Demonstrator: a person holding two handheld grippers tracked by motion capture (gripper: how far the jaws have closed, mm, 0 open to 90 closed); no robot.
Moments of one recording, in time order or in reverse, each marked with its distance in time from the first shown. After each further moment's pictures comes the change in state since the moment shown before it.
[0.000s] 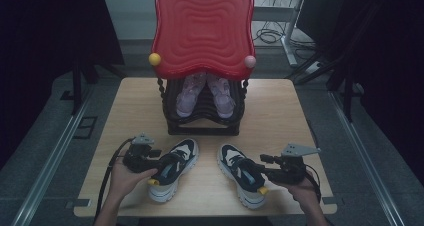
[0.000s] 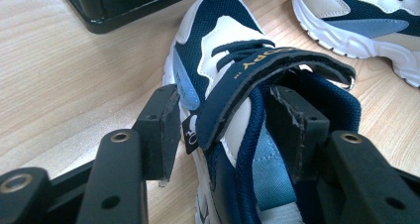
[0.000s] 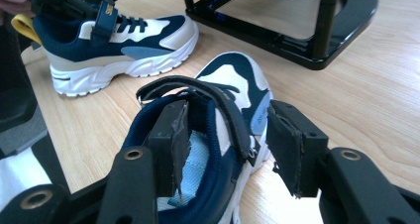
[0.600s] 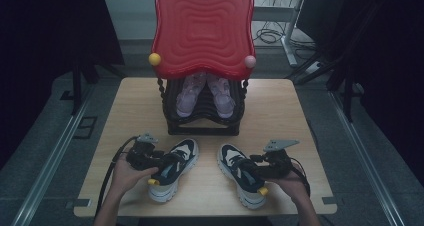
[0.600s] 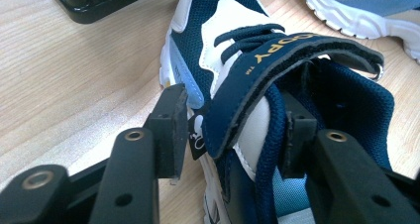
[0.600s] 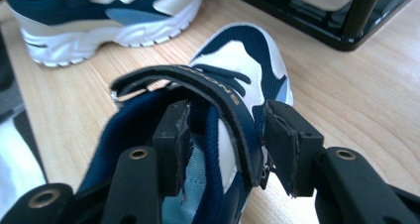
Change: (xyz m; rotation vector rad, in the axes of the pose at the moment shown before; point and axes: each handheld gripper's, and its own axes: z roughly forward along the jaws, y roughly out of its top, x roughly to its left) left arm 0.006 0.005 0.011 0.073 -0.020 0.048; right arm -0.001 0.011 0.039 0.170 0.004 -0.040
